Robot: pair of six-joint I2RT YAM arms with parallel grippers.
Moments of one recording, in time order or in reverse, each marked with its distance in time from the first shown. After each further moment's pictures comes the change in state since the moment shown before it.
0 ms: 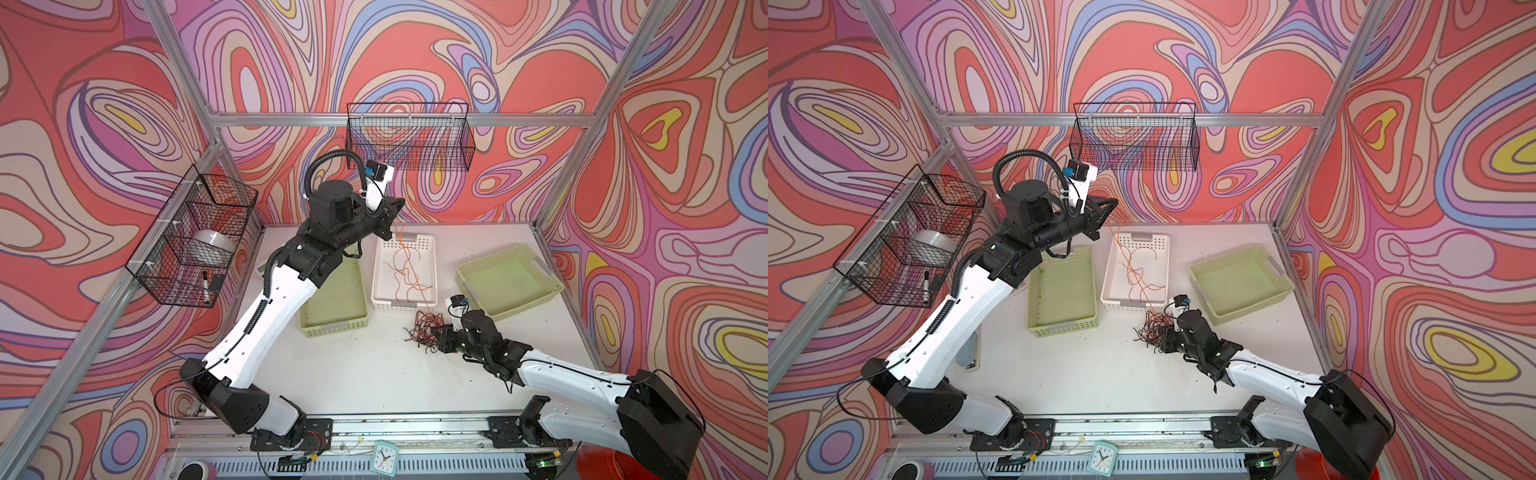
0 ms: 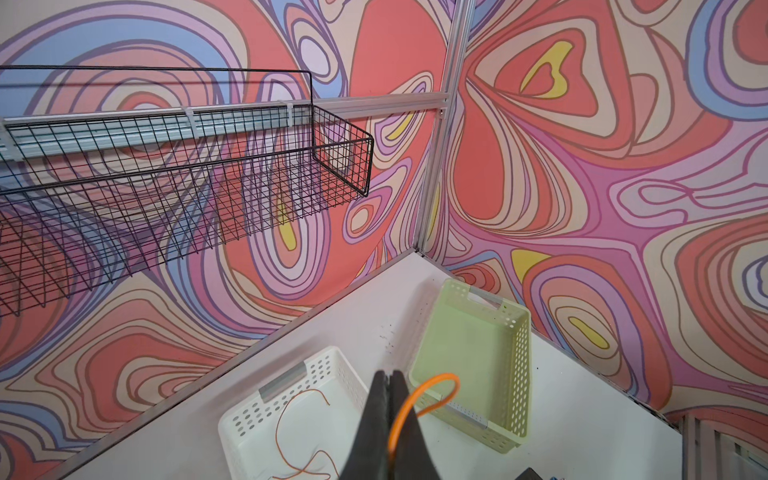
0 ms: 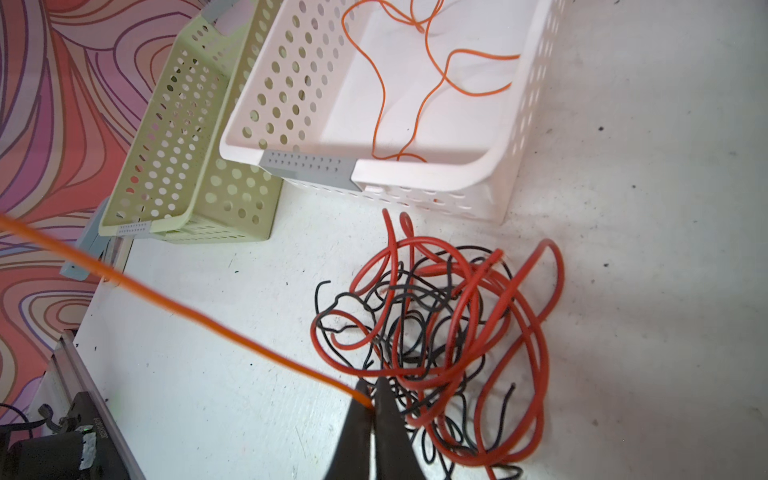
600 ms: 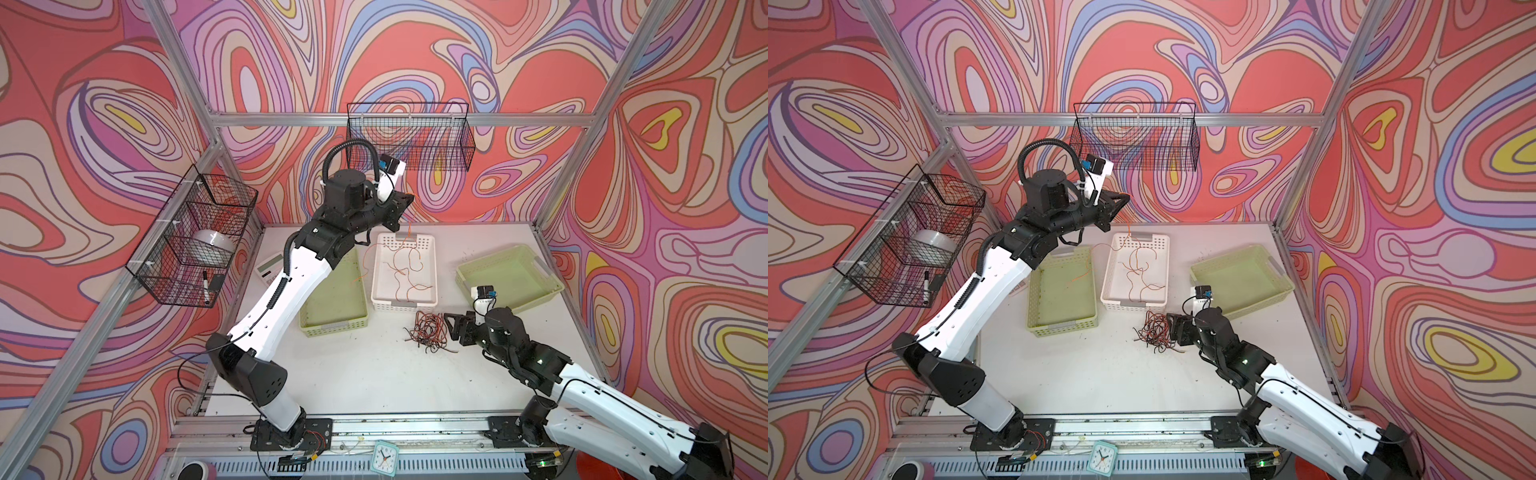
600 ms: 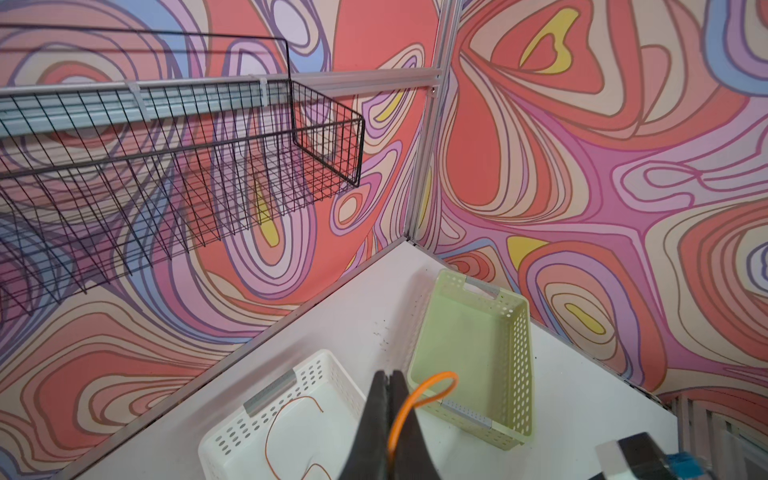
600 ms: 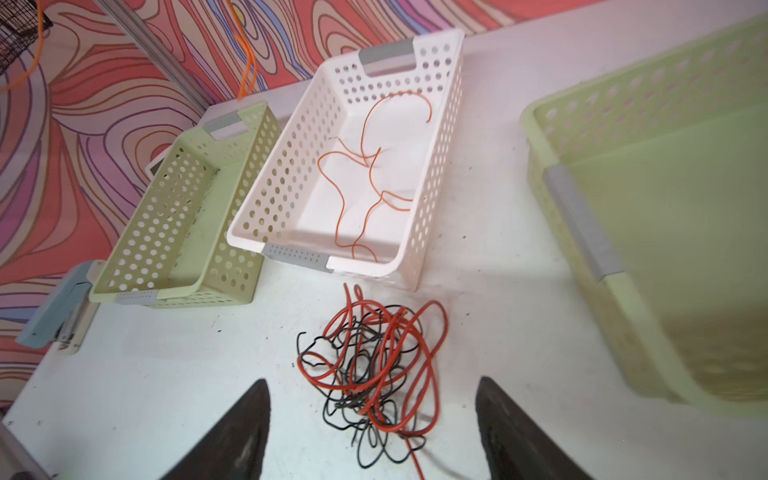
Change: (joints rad) left arm 0.021 0.155 0.104 -0.018 0.076 0.024; right arm 0.000 -0.348 0.122 -0.360 0.267 -0.080
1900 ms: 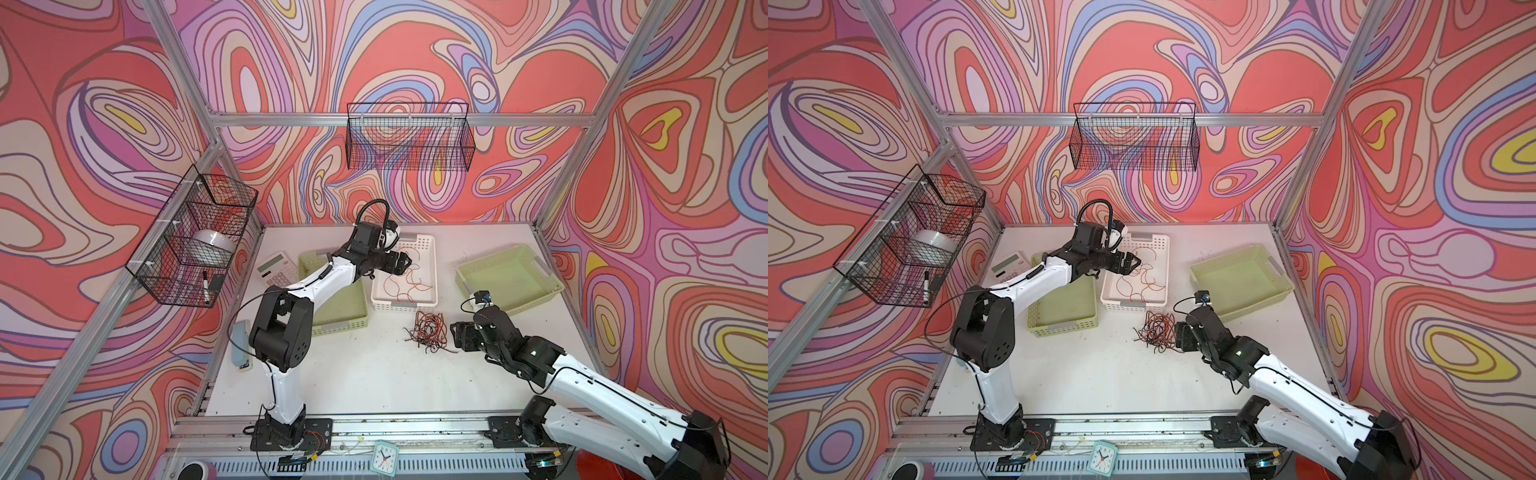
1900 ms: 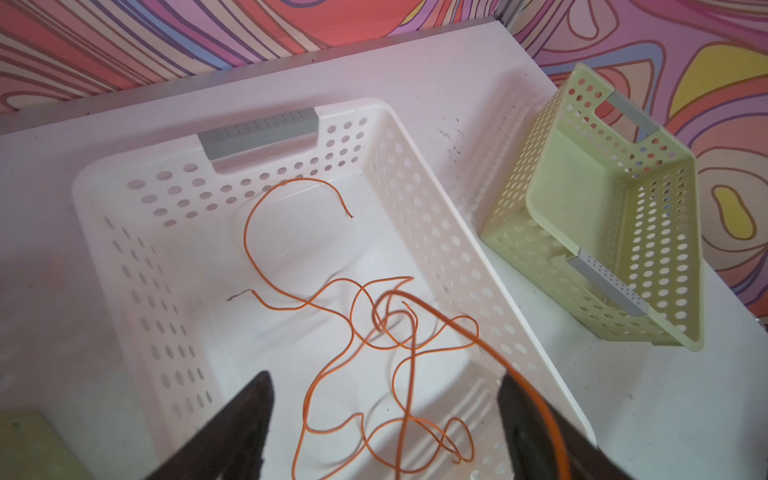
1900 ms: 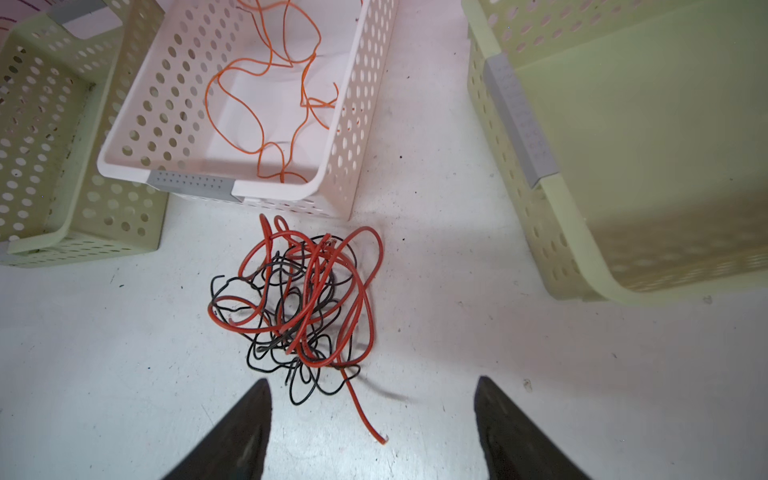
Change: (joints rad) left arm 0.071 0.200 -0.444 0.172 0.008 -0.078; right arm 0.000 0.138 0.054 -0.209 0.006 0.026
